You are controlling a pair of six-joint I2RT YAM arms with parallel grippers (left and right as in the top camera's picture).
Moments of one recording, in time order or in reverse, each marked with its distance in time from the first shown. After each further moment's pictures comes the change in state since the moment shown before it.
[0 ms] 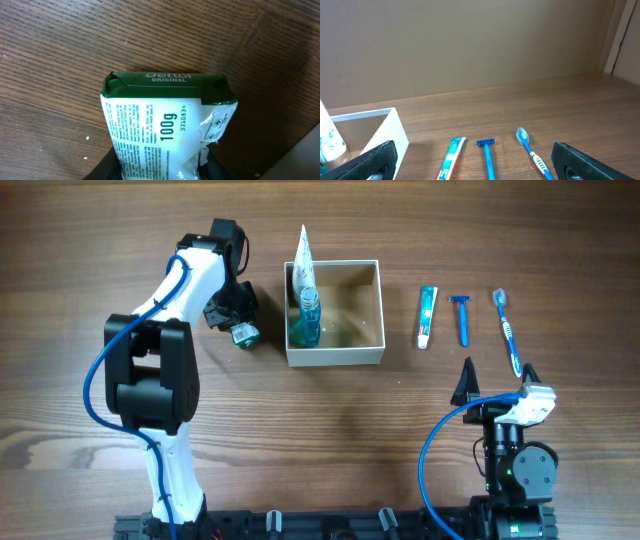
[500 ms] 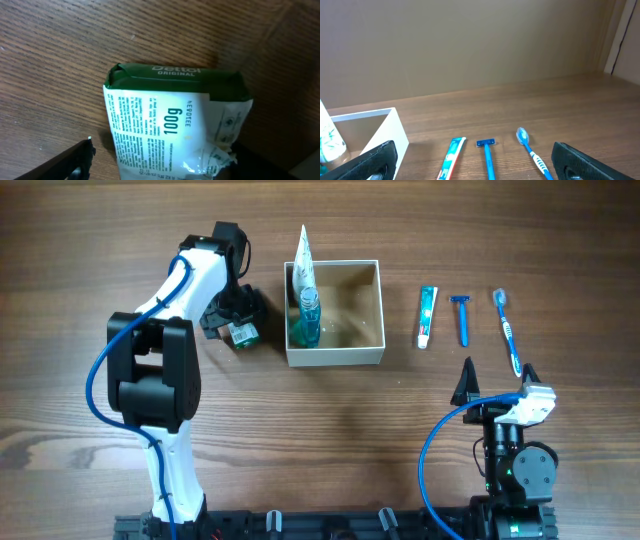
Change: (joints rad) left arm -0.004 0.011 -0.002 -0.012 -0.014 -0.016; right arm 0.000 0.000 0.000 0.000 0.000 0.000
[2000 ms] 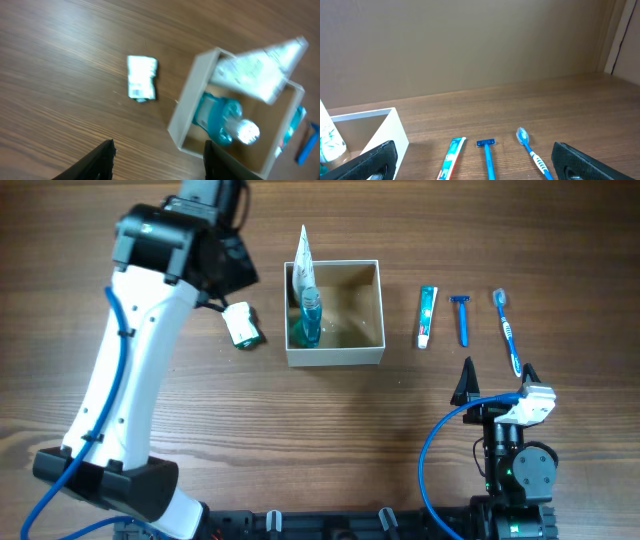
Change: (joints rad) left arm -0.133 -0.449 0.357 -0.393 -0.156 -0.153; right arm 0.000 0.000 0.000 0.000 0.000 0.000
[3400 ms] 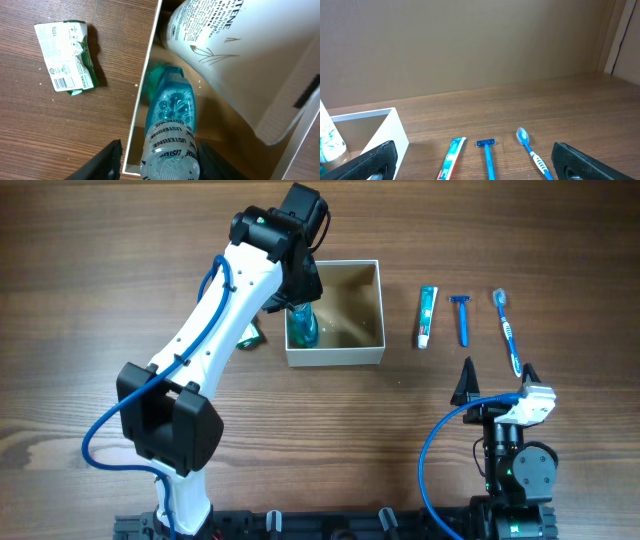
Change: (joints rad) left arm -0.179 0.266 -0.054 0.149 0.085 -0.032; right arm 0.000 0.000 0.000 0.000 0.000 0.000
